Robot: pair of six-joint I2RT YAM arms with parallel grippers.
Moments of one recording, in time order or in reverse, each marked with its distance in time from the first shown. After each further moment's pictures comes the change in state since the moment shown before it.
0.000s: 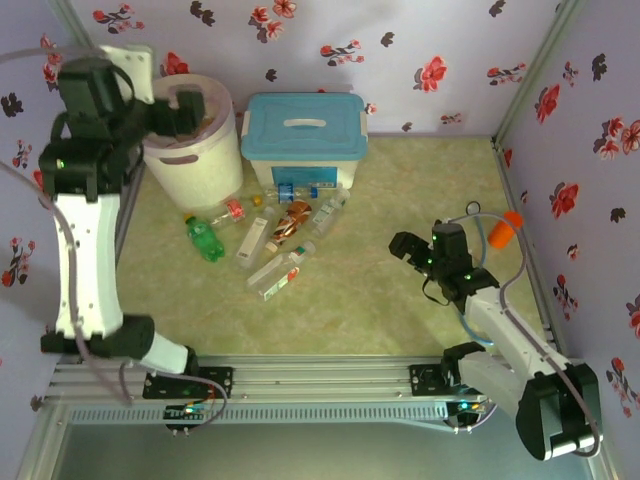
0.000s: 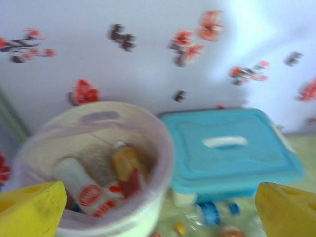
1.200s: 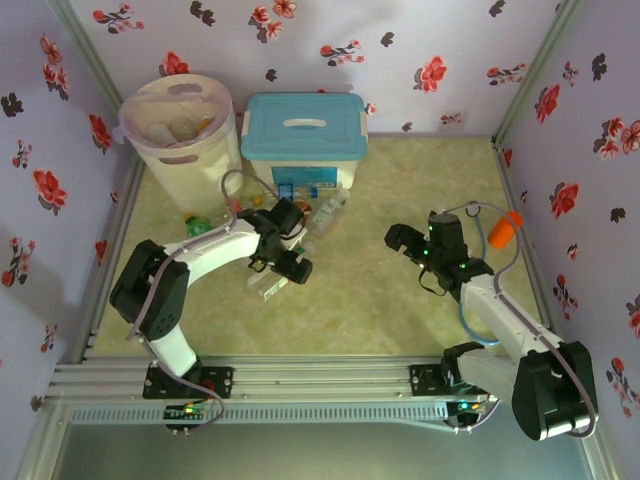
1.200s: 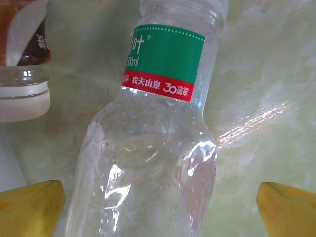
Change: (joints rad) left arm -0.542 0.255 -0.996 0.234 -0.059 -0.138; right arm -0.002 0.100 0.044 0.065 -0.025 -0.021
